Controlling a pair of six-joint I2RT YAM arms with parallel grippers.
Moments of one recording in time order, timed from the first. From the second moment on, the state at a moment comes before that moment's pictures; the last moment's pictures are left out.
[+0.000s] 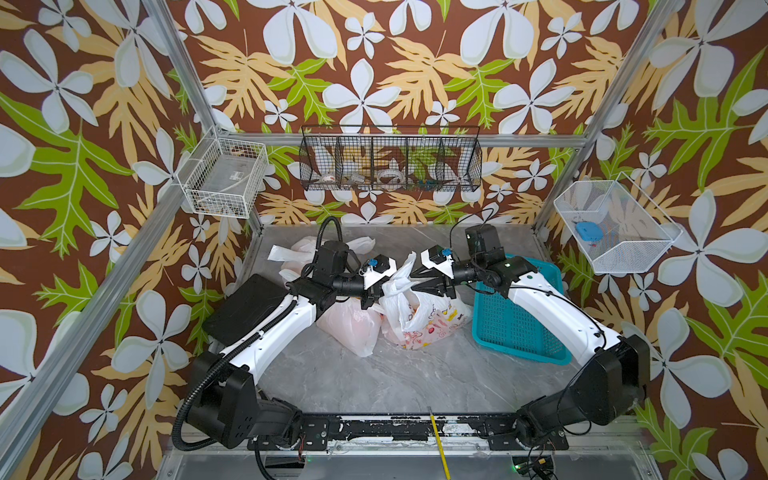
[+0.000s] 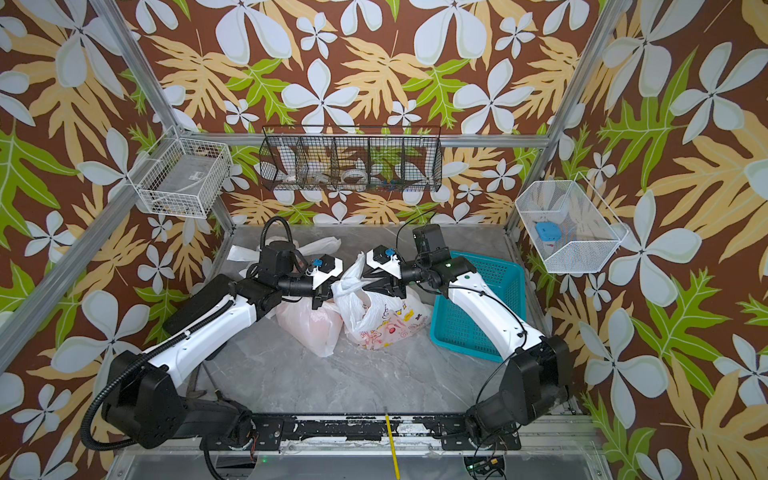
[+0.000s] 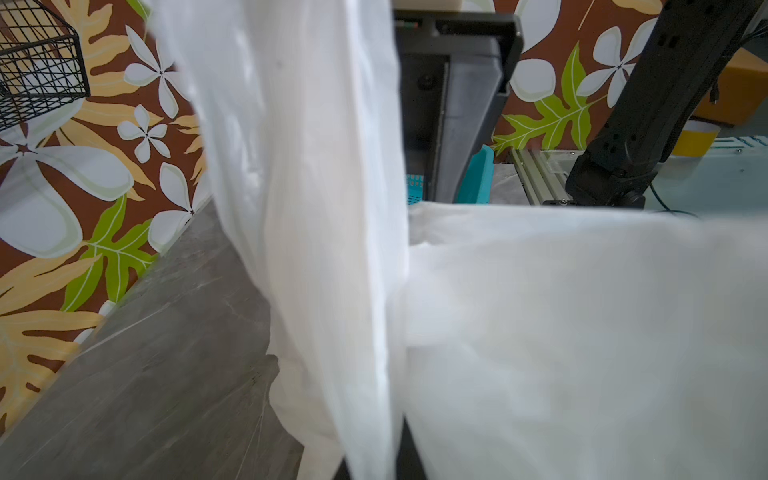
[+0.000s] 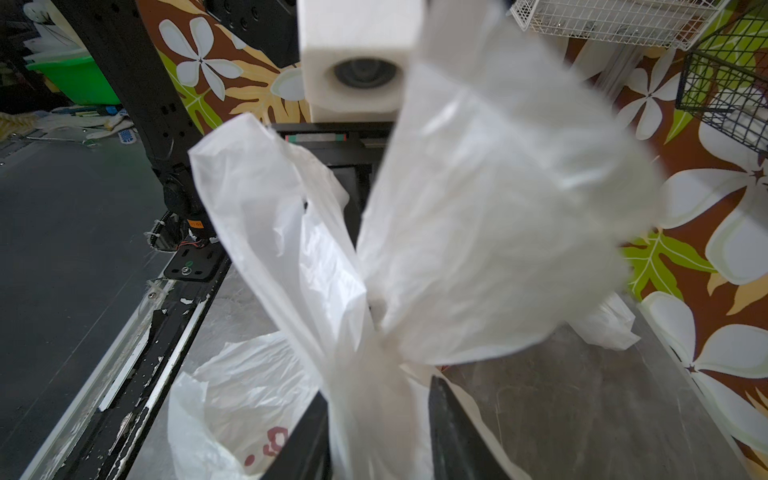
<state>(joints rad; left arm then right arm) -0.42 1.38 1.05 -0.17 0.92 0.51 0.41 1.52 1.33 -0.50 -1.03 -0.73</state>
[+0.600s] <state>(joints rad) -0.43 1.39 1.07 -0.18 0.92 0.52 0.43 1.61 1.41 -0.49 -1.11 -0.68</state>
